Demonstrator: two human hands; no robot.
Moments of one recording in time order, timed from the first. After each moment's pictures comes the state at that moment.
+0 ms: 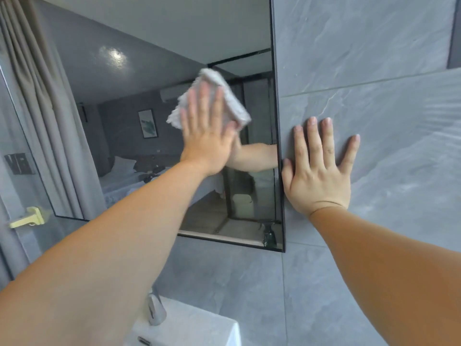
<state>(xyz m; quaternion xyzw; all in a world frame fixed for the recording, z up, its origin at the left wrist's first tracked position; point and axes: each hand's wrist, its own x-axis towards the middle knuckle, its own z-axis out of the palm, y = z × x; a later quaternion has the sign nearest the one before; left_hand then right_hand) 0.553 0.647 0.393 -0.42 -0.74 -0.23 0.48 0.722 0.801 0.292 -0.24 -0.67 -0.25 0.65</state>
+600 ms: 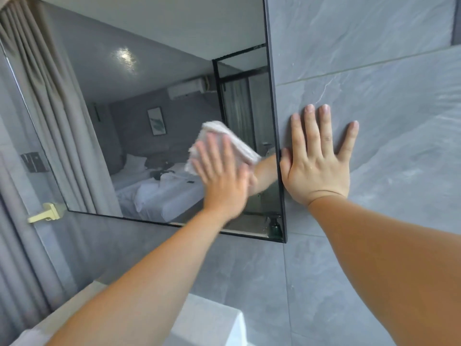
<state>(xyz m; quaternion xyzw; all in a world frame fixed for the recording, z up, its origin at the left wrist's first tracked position) 0.583 0.664 0.280 -0.40 -0.74 -0.34 0.43 0.723 0.798 0.294 -0.23 -0.68 -0.23 0.65</state>
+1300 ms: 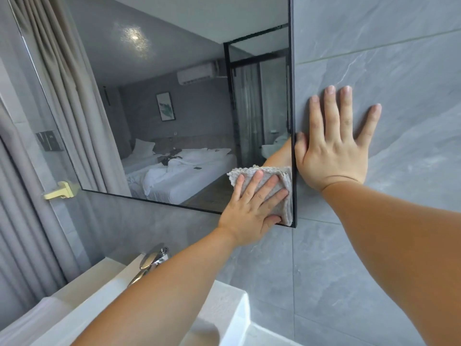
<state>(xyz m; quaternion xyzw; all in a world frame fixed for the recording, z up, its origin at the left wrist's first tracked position) 0.572 0.648 0.179 -0.55 -0.64 -0.05 0.53 0.730 0.794 0.295 -0.23 -0.72 -0.20 0.62</state>
